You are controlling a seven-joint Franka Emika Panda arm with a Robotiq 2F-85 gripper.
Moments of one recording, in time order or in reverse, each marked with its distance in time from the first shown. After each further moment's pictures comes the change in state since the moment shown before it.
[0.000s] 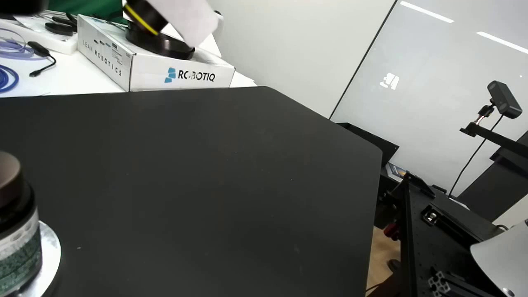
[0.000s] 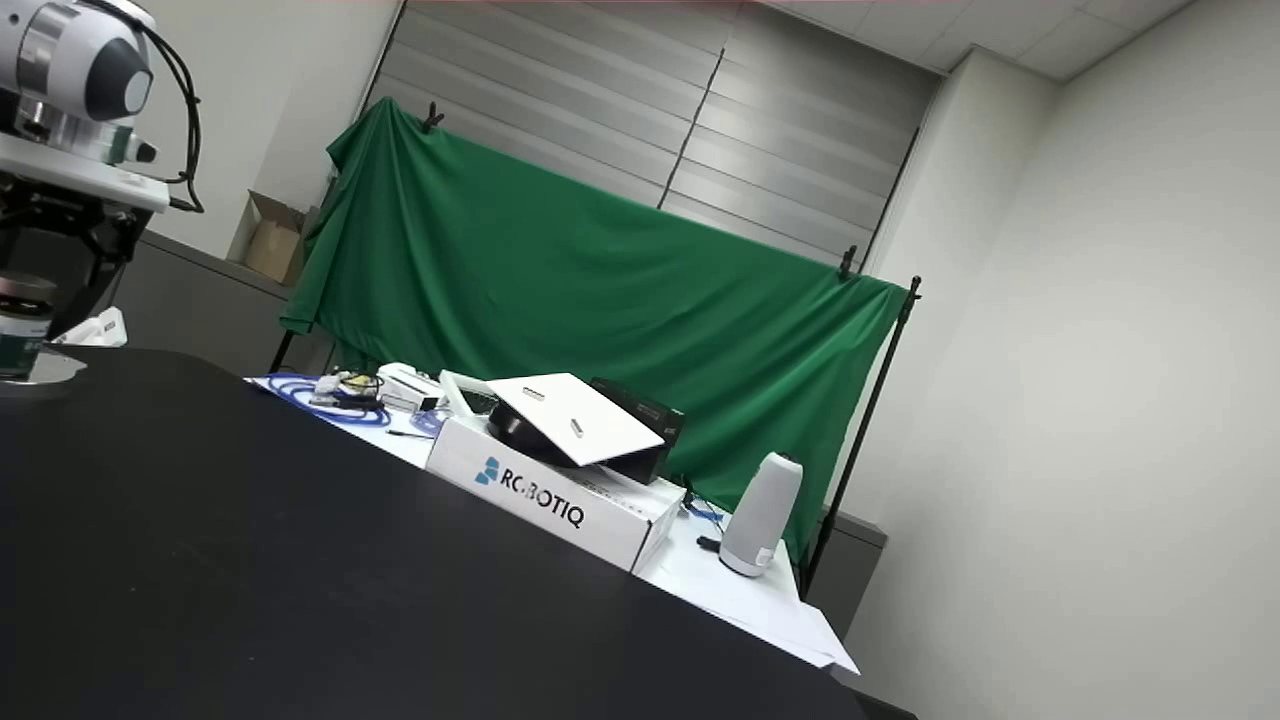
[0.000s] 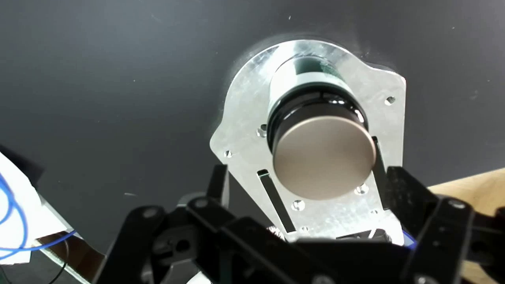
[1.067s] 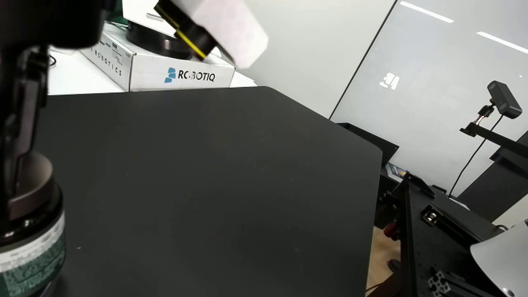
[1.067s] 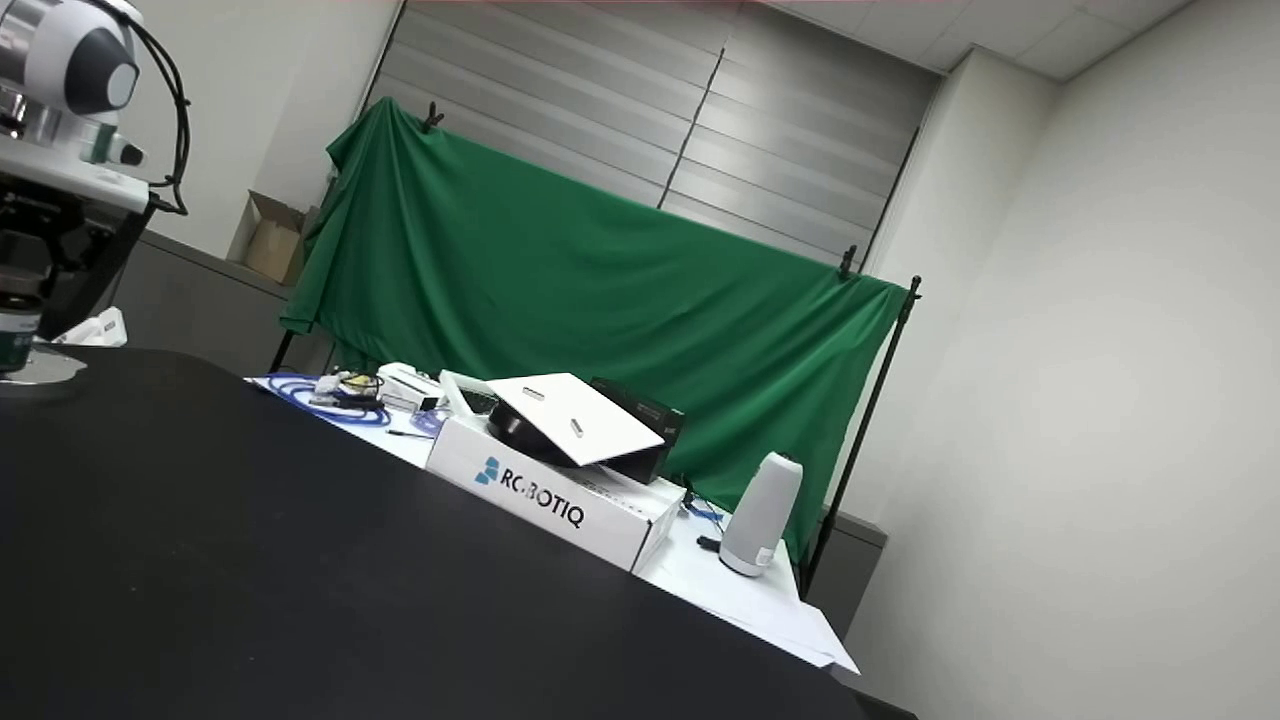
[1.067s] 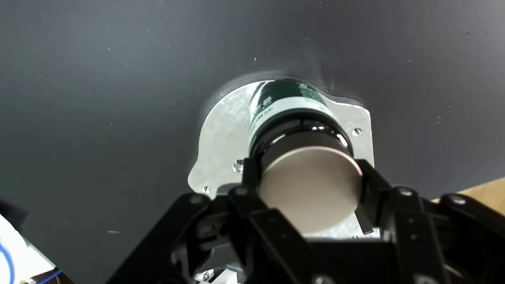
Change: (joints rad) arm 0.000 -0.053 -0.001 -0.101 0.030 -0.003 0.042
